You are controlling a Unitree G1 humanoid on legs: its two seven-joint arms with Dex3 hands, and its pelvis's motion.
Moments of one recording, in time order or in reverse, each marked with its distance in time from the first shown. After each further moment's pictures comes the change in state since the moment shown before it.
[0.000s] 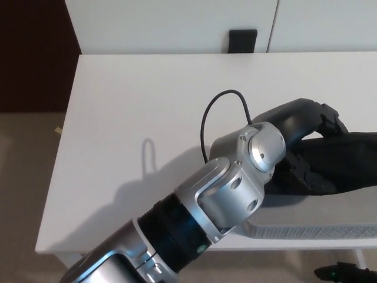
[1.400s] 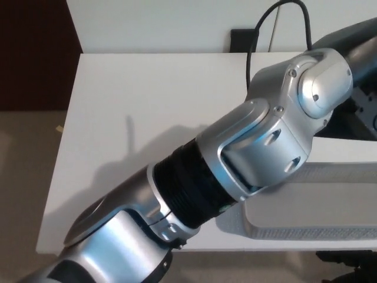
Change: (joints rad) left_arm -0.285 -0.018 0.014 -0.101 -0.070 0.026 -0.019; right_arm -0.063 -0.018 -0.014 0.002 0.001 -0.018 0.014
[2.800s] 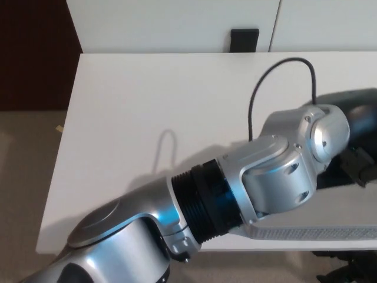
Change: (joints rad) left_arm 0.017 0.000 -0.221 0.143 -0.094 -0.018 -0.014; right_arm -0.026 -0.001 0.027 -0.002 -0.021 -0.003 0.000
